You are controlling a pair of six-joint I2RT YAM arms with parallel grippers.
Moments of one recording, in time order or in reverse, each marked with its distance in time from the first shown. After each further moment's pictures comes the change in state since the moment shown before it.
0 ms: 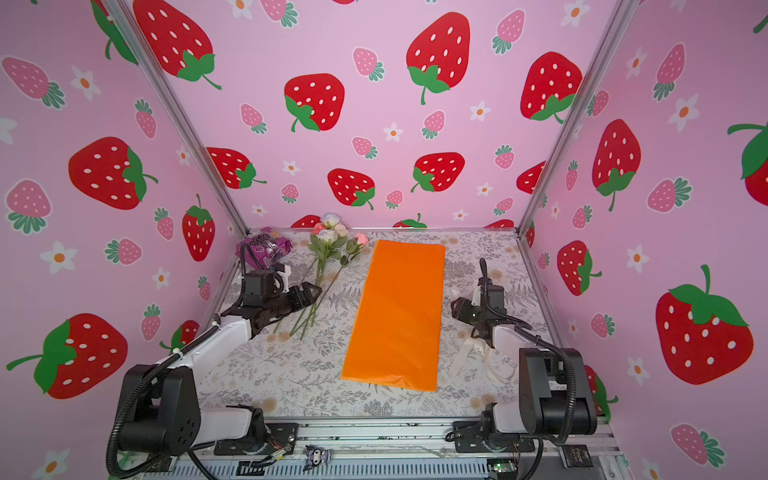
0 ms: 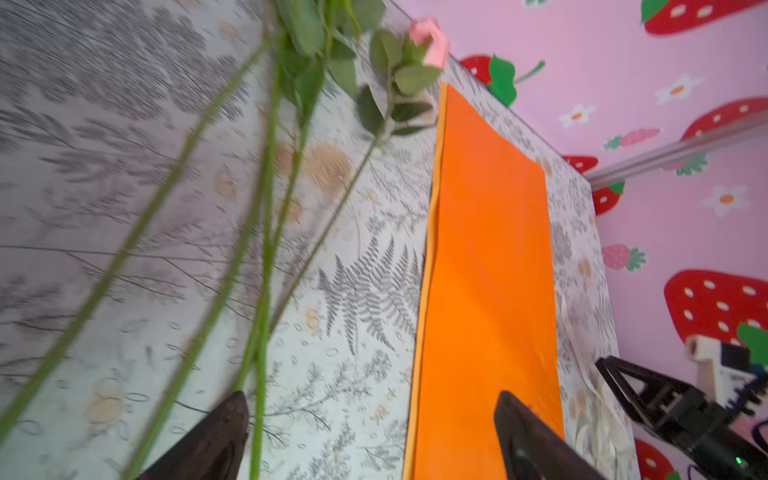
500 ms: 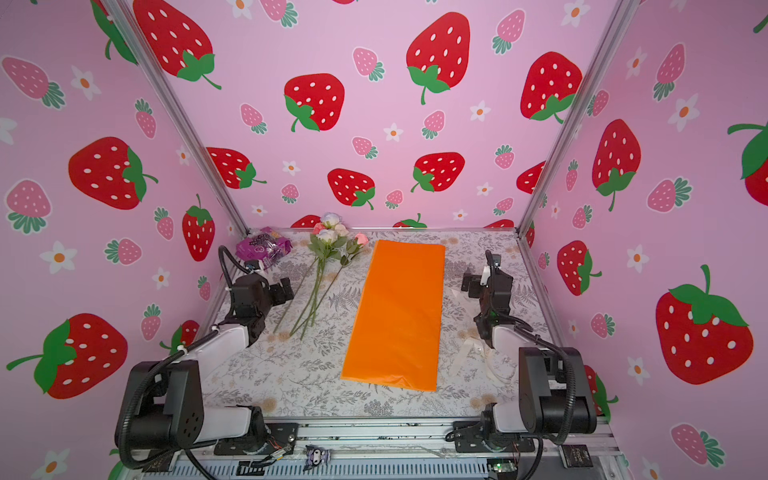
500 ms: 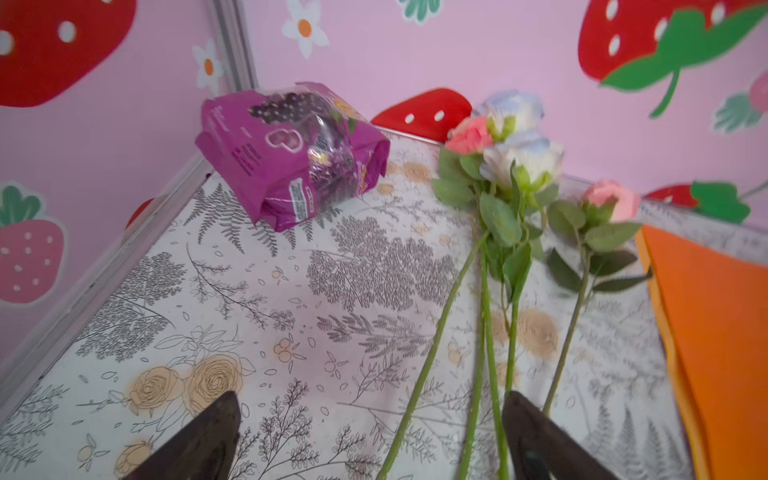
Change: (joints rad) left arm 0.161 -0.006 -0.064 0.312 -0.520 0.239; right arm 0.009 -0.020 0.048 0.480 0.364 -0.371
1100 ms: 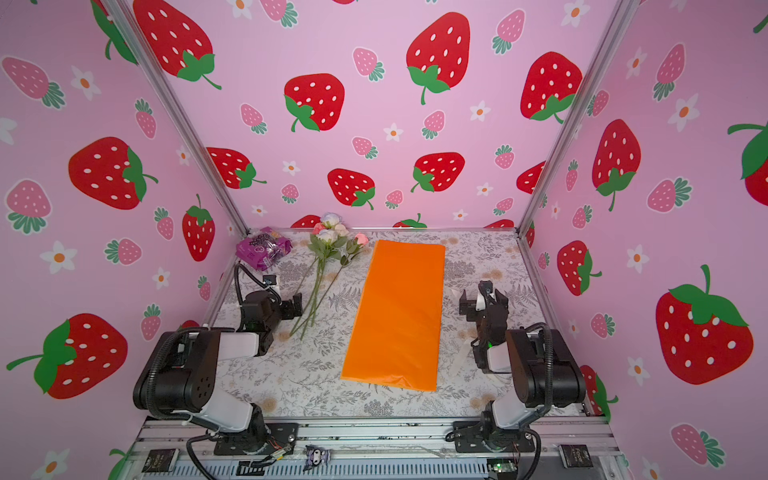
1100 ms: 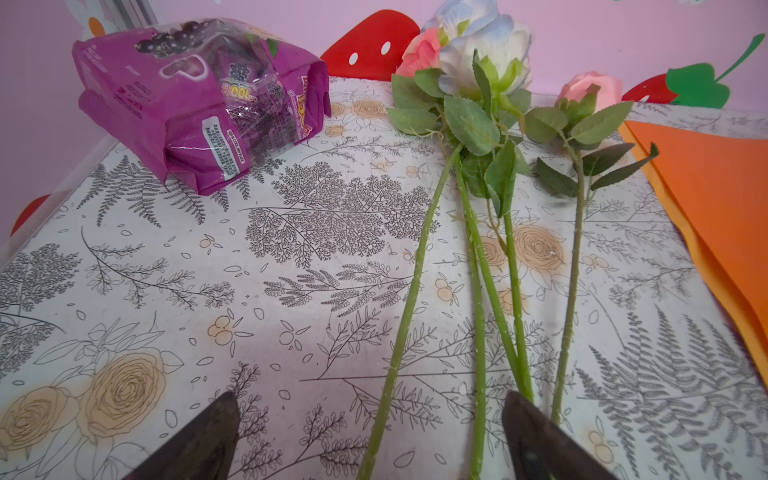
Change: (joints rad) left arm -0.006 0.227 -0.232 0.468 0.137 0.233; right arm 0.000 0.182 -0.335 0.600 0.026 -0.167
